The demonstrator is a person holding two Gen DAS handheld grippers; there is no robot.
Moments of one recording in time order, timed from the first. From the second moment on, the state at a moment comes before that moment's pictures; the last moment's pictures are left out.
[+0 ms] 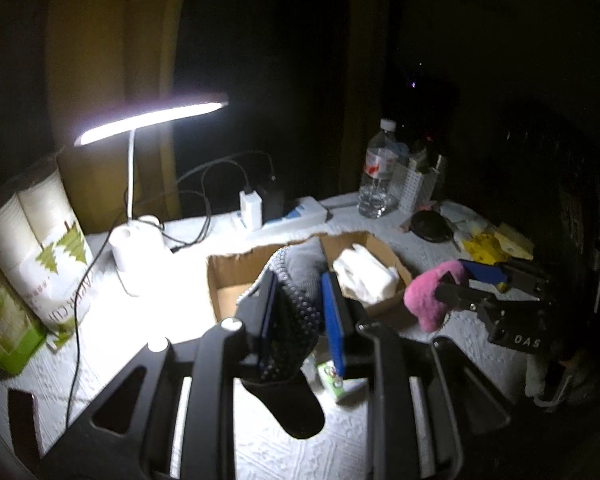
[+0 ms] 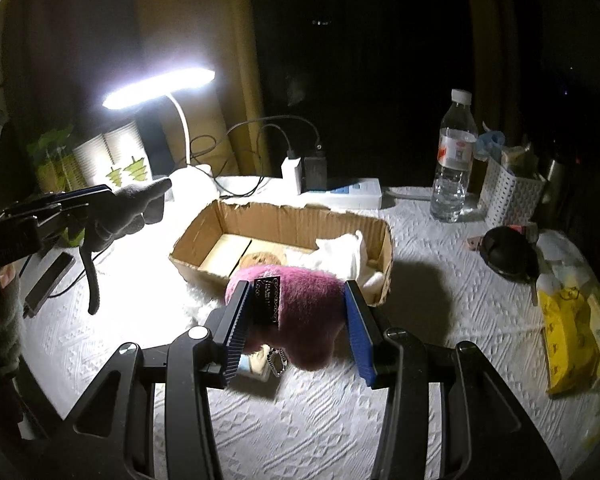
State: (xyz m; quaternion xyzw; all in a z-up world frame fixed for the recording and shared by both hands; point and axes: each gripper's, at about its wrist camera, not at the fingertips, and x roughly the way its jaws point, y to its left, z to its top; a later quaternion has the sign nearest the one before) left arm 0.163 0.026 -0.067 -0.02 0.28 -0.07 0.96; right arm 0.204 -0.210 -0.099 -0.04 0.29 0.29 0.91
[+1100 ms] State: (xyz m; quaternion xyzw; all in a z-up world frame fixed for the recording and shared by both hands) left arm 0.253 0.043 -0.093 -0.03 0.29 -0.05 0.96; right arm 0.295 -0.208 -0.106 -0.03 0.30 0.27 0.91
